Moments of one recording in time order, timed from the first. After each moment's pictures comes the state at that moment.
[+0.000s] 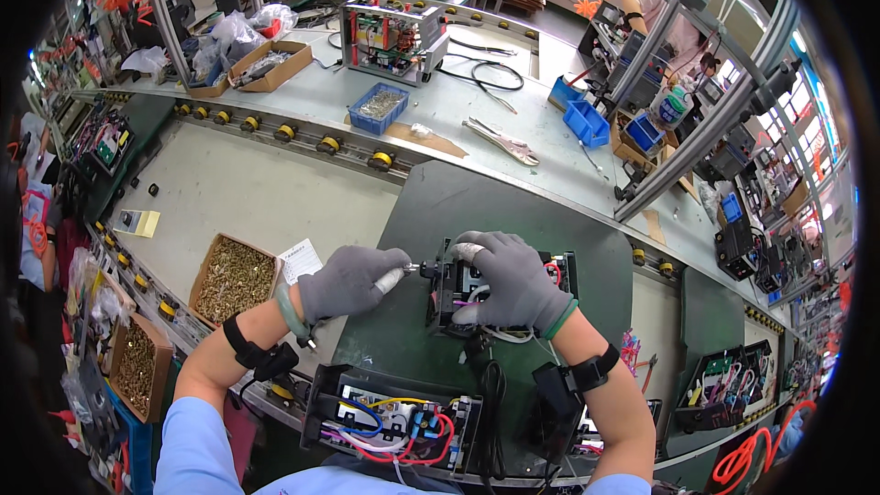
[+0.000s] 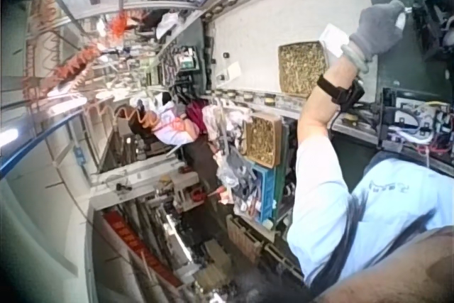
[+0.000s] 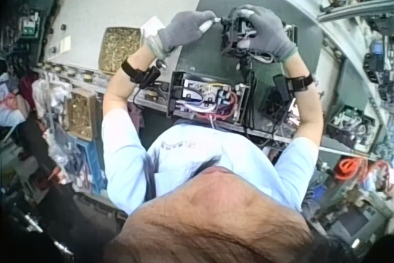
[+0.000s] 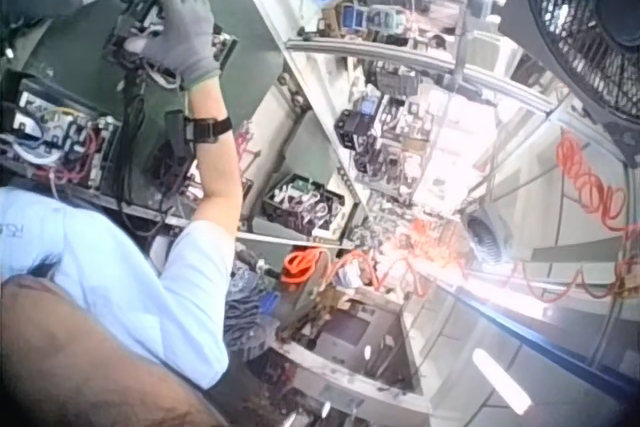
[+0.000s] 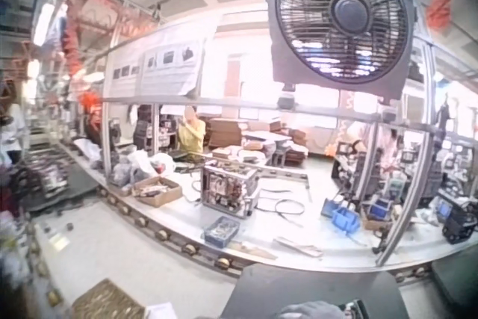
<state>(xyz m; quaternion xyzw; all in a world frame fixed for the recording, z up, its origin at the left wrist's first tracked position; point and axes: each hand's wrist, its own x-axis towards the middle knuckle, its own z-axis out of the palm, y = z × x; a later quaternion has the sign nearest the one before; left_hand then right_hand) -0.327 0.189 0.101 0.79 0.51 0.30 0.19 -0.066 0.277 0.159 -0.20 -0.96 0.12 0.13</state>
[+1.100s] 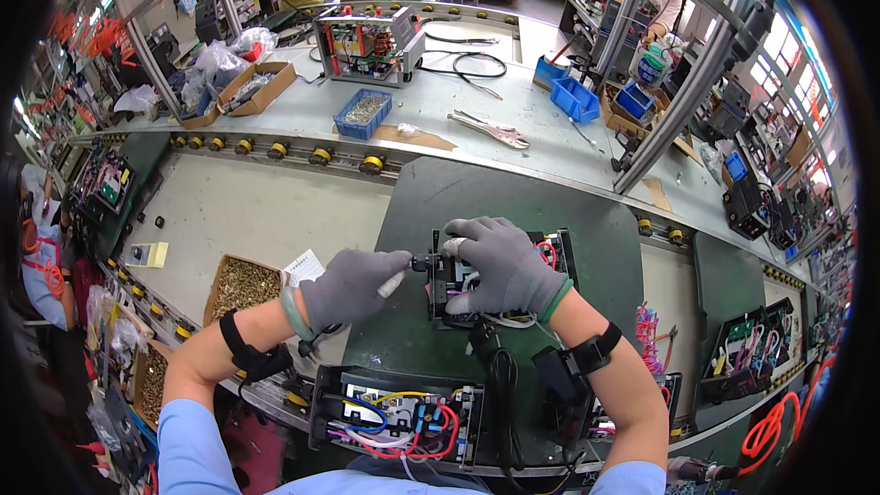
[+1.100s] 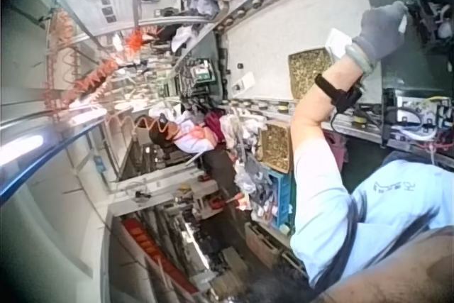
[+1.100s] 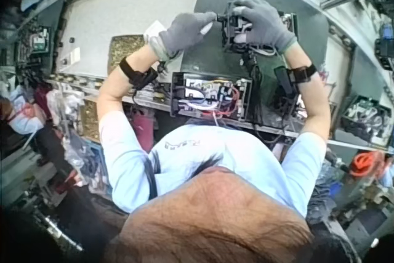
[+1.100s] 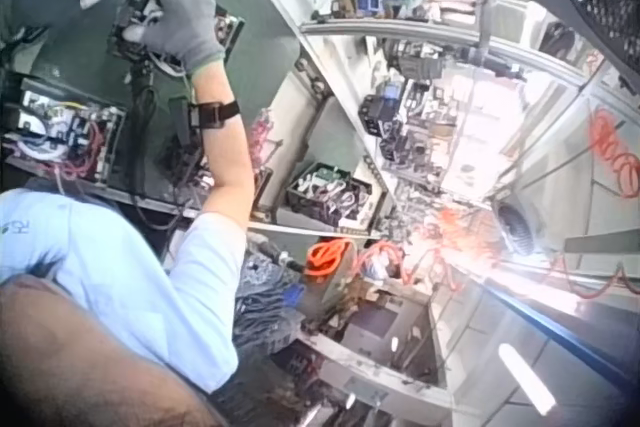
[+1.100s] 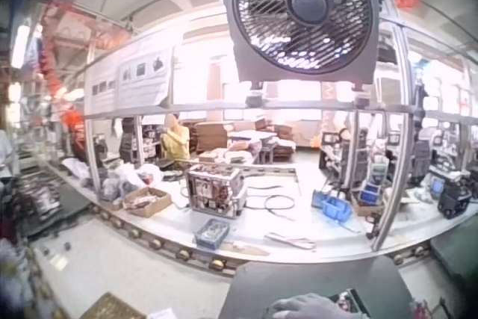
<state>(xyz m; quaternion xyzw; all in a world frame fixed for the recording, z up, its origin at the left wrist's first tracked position) -0.311 0.187 0.111 0.82 0.51 0.21 0.14 -0.062 0.273 0.156 -0.21 -0.96 0.11 0.13</state>
